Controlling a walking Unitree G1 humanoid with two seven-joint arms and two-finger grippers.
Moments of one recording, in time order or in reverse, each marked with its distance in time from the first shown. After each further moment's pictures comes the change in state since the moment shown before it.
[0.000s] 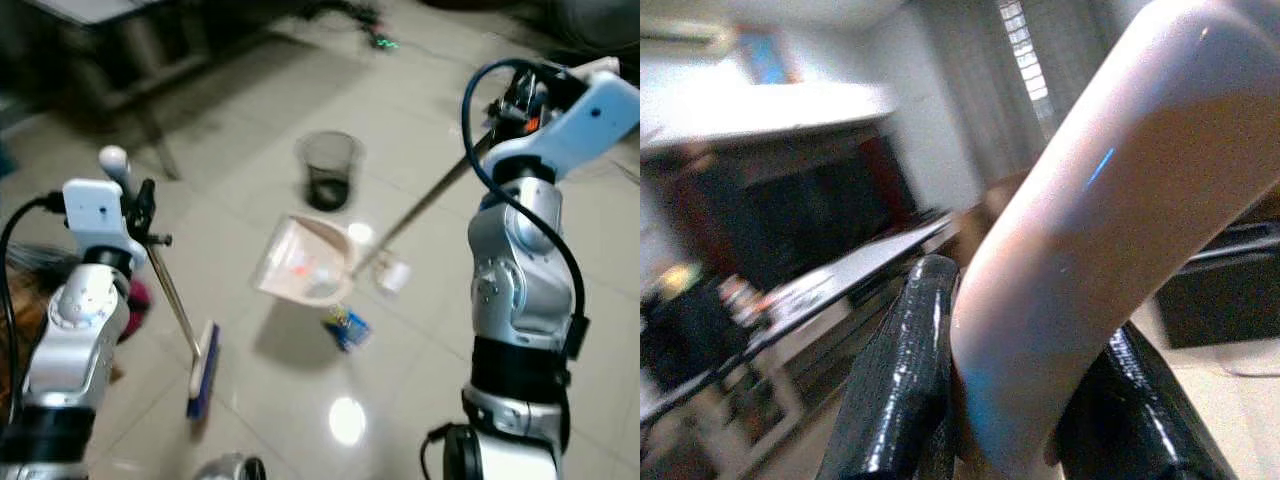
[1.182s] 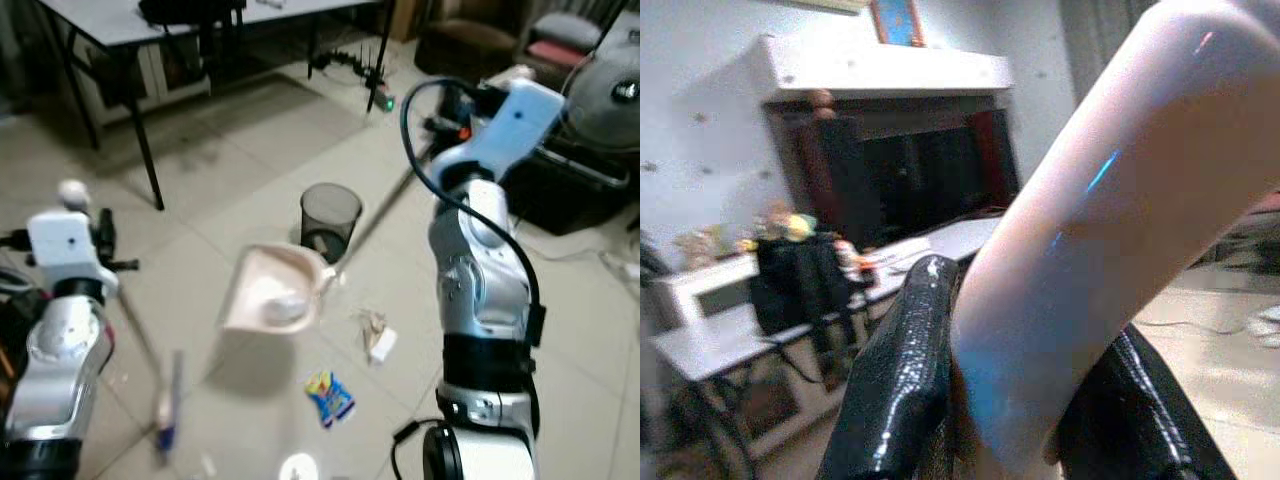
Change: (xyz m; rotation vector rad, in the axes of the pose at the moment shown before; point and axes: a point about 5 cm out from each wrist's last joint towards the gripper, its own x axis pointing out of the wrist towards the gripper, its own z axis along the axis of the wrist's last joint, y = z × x) left arm -0.023 0.018 -0.010 0.052 0.031 0.180; right arm 0.002 0.022 -0.026 0.090 0.118 0.126
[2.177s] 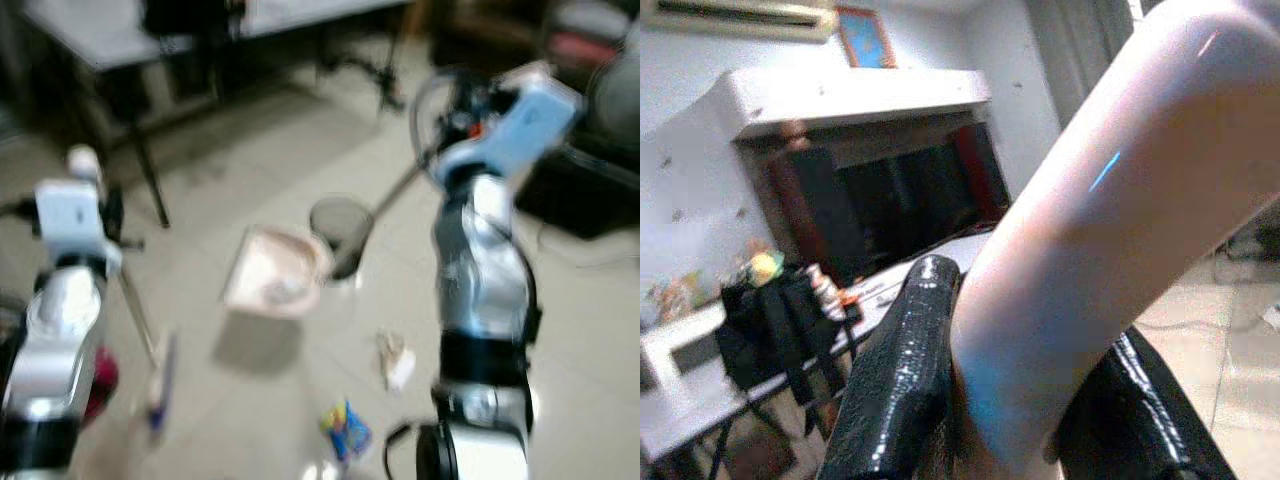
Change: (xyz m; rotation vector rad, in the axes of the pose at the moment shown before) left arm 0.018 -0.009 0.012 0.043 -0.021 -0.083; right arm -0.002 -0.009 0.005 0.011 -0.065 -0.049
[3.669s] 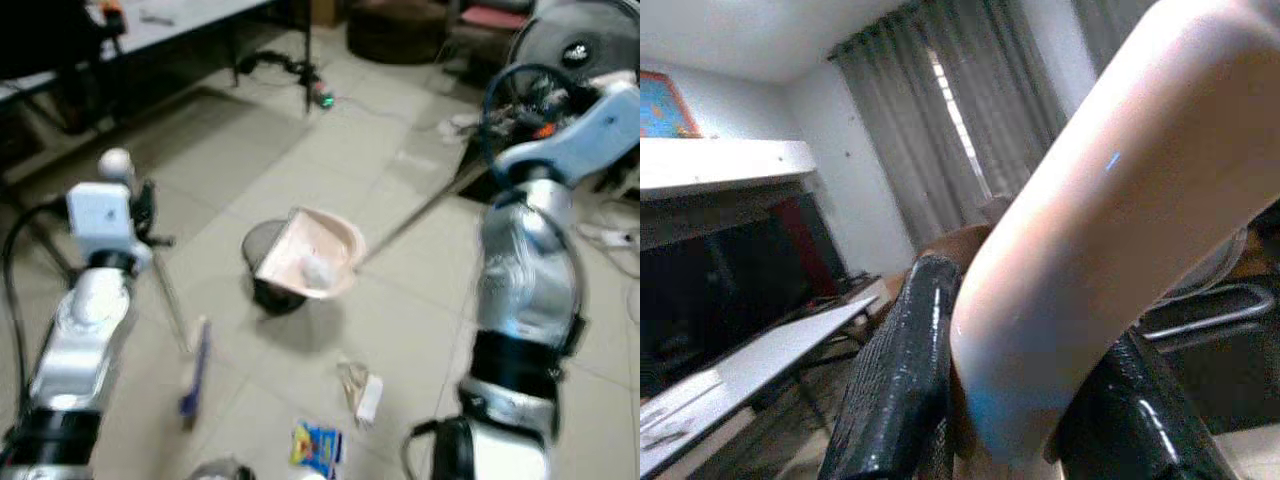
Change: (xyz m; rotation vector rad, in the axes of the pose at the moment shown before) left arm 0.001 -0.018 -0.004 -0.064 -0.018 -0.043; right arm 0.002 -0.031 0.021 -0.031 -0.070 -0.141
